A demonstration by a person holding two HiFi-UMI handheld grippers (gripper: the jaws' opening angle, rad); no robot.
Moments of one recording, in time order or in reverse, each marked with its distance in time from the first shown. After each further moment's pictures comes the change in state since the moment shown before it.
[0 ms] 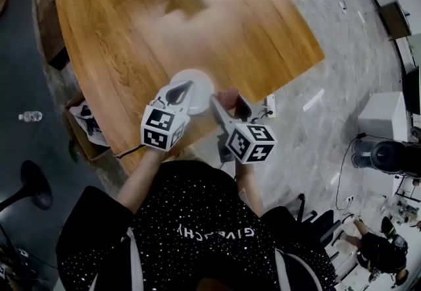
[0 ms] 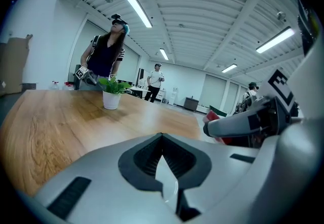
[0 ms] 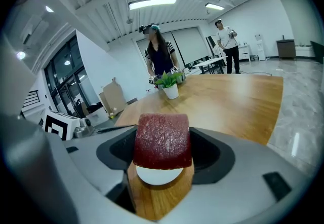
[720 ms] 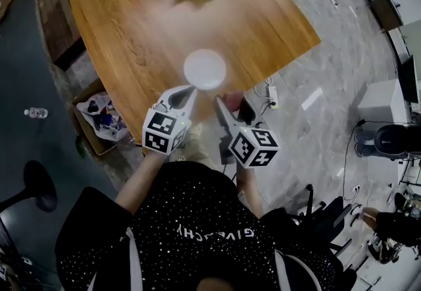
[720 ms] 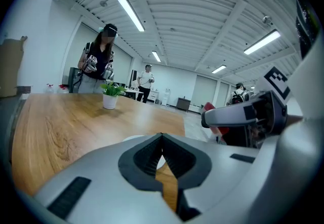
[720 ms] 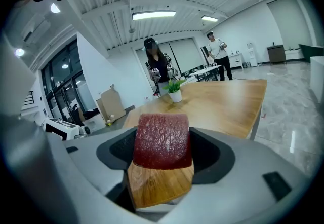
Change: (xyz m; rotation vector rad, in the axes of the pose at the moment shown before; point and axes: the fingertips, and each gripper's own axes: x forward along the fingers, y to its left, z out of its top) left arm -0.115 -0.037 -0.026 0.051 -0.008 -0.086; right arm -0.080 0.084 -0.041 0.023 -0.113 -0.062
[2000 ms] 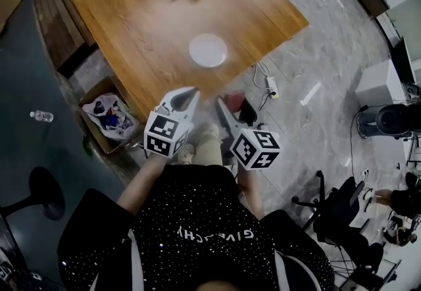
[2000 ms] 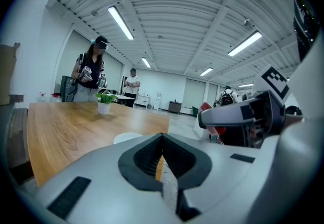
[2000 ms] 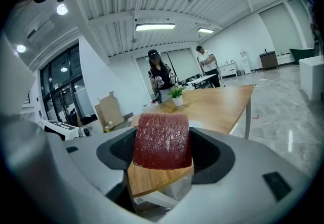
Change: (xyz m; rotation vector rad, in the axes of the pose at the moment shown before) left arm -0.104 -0.060 -0.022 0.082 -0.059 -0.081; right arm -0.096 0.069 -0.047 0.005 -0.111 -0.042
